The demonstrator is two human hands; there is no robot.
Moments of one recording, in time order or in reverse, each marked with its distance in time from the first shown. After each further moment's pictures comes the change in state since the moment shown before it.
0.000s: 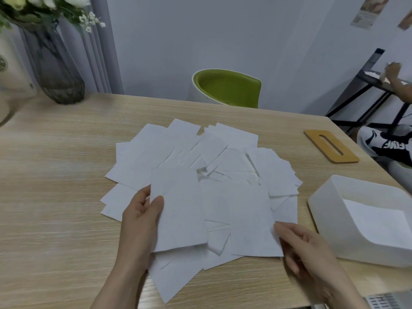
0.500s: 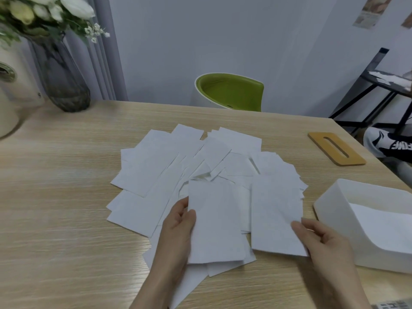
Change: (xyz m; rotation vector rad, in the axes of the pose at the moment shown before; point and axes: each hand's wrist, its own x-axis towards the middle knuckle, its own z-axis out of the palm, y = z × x) left_hand -0.014 -0.013 0.035 0.038 -0.153 -0.097; right_hand -0.001 -0.007 0.002 0.028 0.248 -0.174
